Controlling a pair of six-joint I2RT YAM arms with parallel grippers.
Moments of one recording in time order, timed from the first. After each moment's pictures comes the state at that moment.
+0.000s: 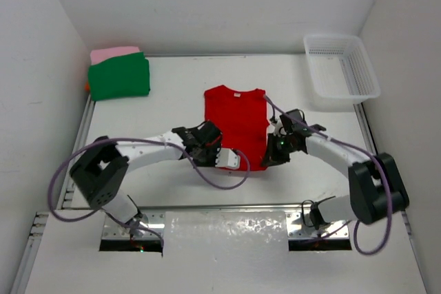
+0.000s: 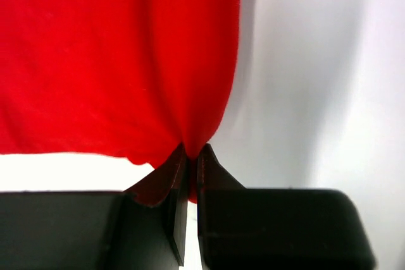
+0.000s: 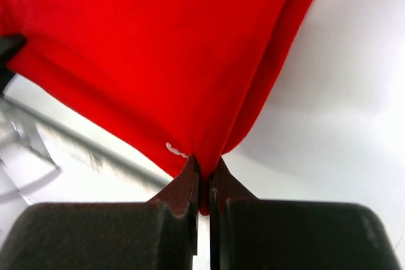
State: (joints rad) left arm -0.79 1.61 0.95 -0.54 0.14 0.86; right arm 0.31 1.45 0.71 -0.46 -0.44 0.41
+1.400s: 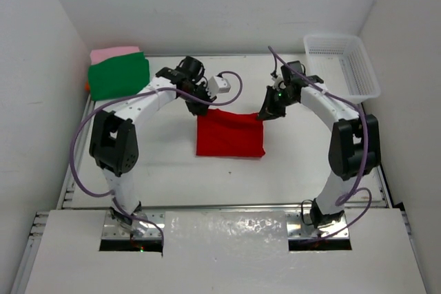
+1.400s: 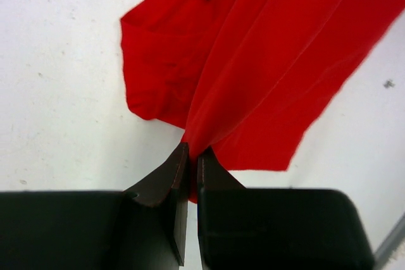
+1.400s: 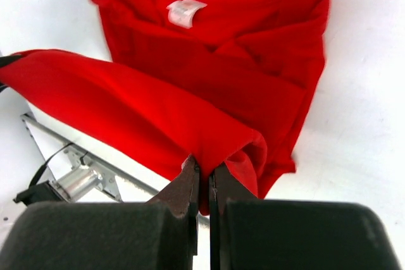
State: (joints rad) left arm -0.43 1.85 1.60 -0.87 0.37 0.63; right arm 0.21 1.77 1.33 -0.69 -0.48 0.42
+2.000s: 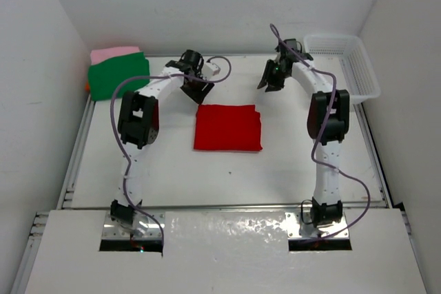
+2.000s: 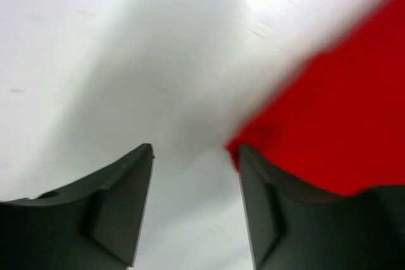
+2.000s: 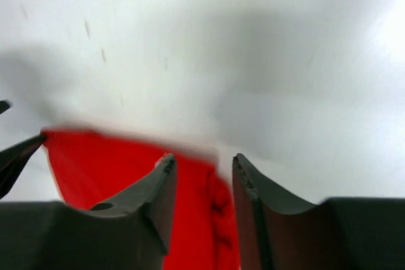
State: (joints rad) left arm -0.33 2.29 1.92 -0.76 0.15 0.44; right arm 0.13 2.30 1.91 -0.69 -0.33 0.42
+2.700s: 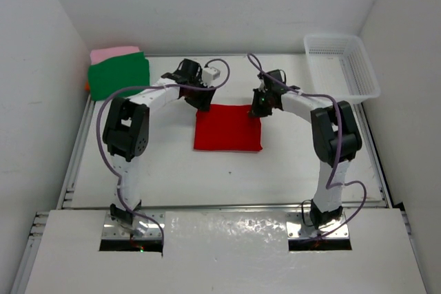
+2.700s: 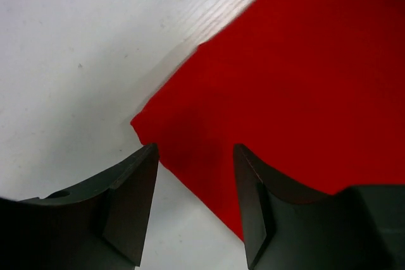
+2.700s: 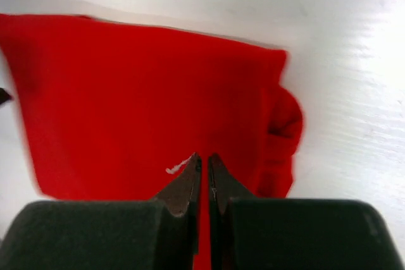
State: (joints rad) left arm -0.35 2.04 1.60 -0.55 0.29 0.22; right arm 0.31 1.94 1.29 -0.28 -0.25 0.41
